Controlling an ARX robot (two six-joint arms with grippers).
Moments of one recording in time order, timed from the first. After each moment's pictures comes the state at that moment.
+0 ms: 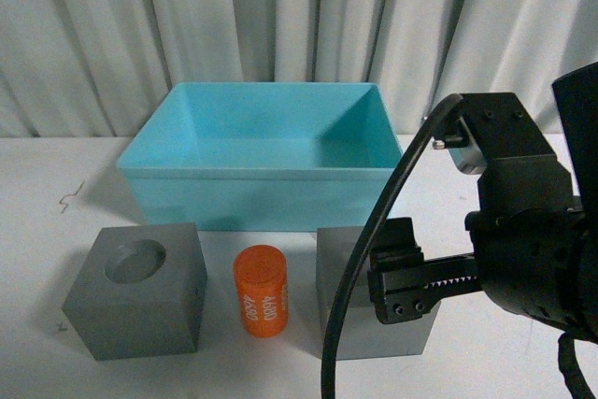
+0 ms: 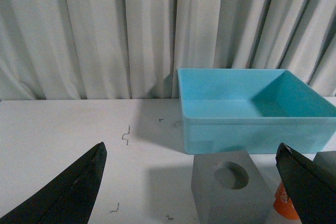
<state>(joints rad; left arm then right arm) 0.00 0.01 0.01 0.00 0.00 -0.01 0.45 1.76 0.67 0.43 0.10 0.17</state>
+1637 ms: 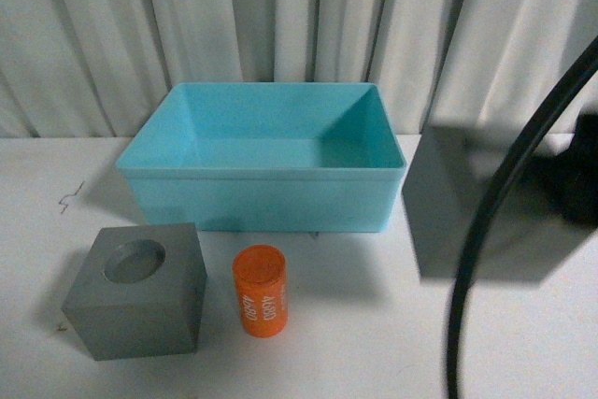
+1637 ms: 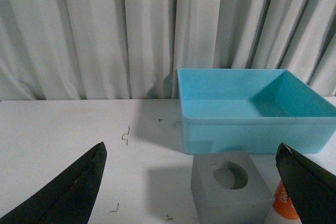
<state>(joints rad) 0.00 0.01 0.01 0.00 0.00 -0.01 0.31 1.43 0.62 0.33 0.16 0.26</state>
